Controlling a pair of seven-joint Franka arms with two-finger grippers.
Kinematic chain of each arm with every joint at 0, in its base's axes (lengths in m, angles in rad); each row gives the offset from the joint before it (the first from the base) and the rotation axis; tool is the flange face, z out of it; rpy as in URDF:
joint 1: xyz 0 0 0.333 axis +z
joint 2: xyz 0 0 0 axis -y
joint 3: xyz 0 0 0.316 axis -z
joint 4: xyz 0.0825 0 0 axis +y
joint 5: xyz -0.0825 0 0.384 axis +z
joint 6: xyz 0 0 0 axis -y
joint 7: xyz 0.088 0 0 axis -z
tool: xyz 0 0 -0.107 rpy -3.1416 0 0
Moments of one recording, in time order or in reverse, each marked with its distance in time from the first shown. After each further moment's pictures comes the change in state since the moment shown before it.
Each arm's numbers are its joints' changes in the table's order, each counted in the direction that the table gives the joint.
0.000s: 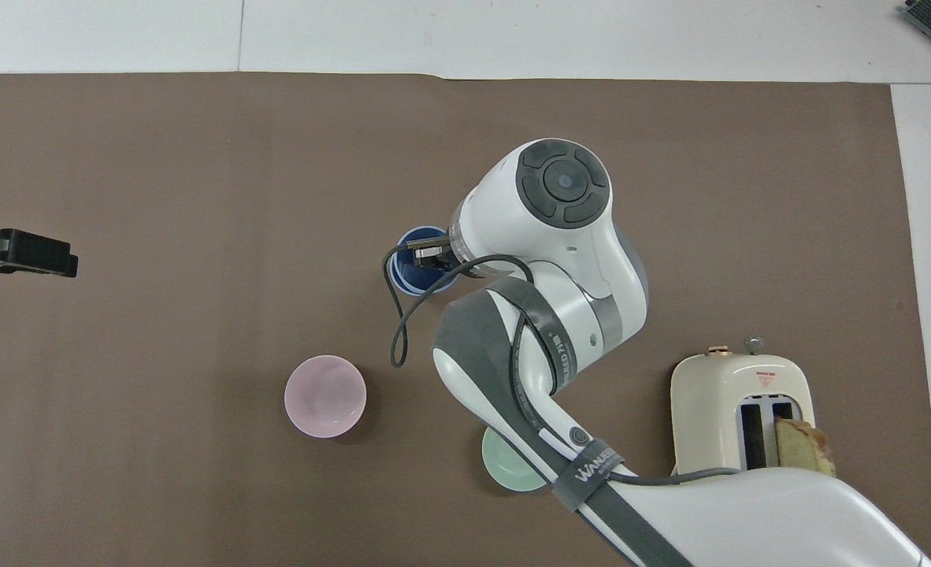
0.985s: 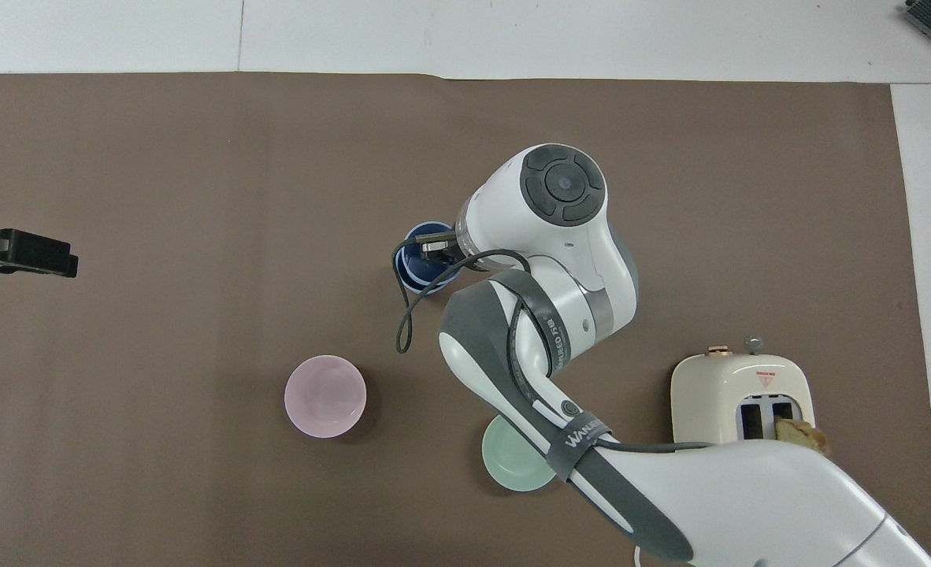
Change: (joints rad) left arm 0.000 0.001 0.000 0.000 0.000 0.000 0.001; right arm -0.011 -0.058 0.005 0.017 -0.004 0.090 -0.012
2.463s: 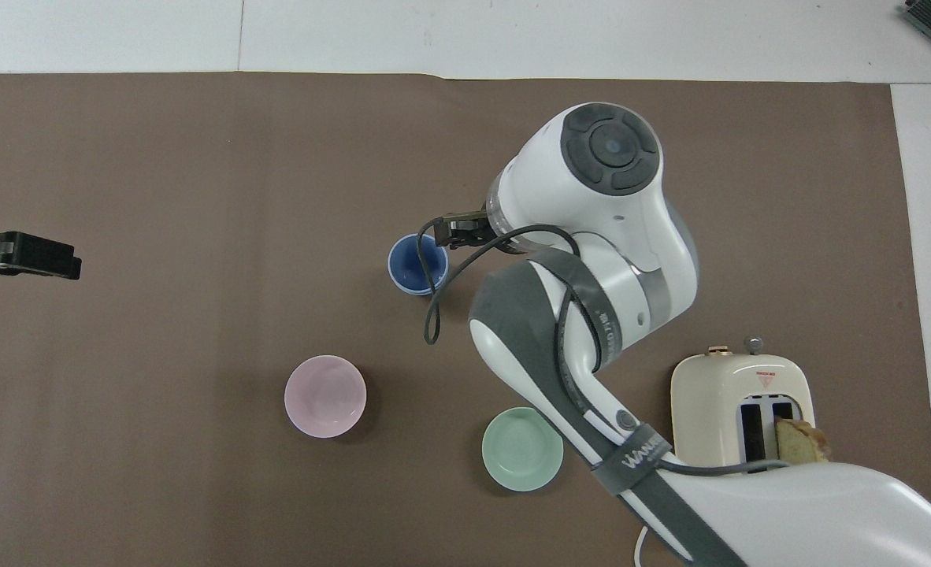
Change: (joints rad) left arm 0.000 0.000 0.000 0.012 0.000 0.006 0.010; right arm -0.062 0.096 0.001 -0.070 -0.044 -0.202 -0.028
